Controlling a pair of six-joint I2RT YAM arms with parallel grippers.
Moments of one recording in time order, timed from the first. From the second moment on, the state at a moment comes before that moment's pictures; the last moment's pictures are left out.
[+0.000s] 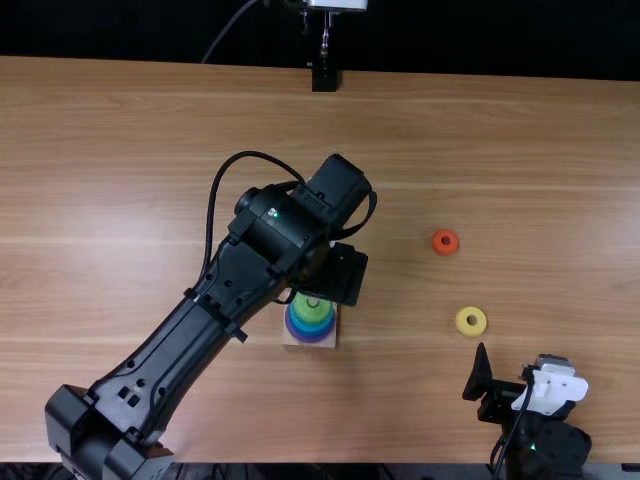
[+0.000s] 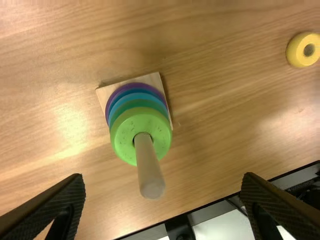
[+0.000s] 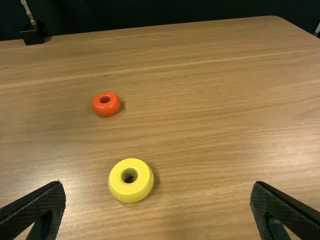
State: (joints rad) left arm -0.66 1.89 1.97 -1.37 0.09 -0.43; right arm -0.11 0.01 0.12 -0.45 0.02 0.01
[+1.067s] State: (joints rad) left arm -0.02 1.09 0.97 -0.24 0.18 -0.19; right arm -0.11 0.01 0.12 -0.45 0.02 0.01
